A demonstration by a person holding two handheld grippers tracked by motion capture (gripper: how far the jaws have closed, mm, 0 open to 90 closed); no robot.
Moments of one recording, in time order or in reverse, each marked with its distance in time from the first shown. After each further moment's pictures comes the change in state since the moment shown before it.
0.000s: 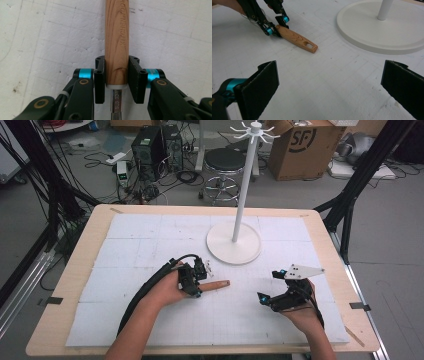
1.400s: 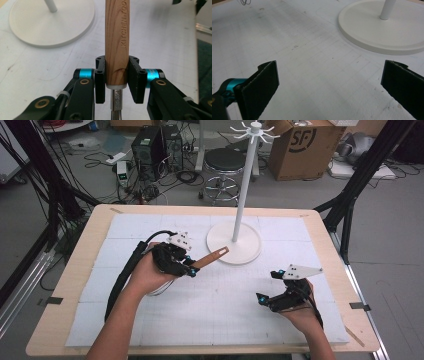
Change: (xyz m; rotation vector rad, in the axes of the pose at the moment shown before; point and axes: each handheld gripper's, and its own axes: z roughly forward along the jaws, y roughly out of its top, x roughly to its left) left arm 0.014 -0.022 -0.102 -0.439 -0.030 -0.079; right arm 0.001 0.000 0.003 0.008 0.007 -0.002
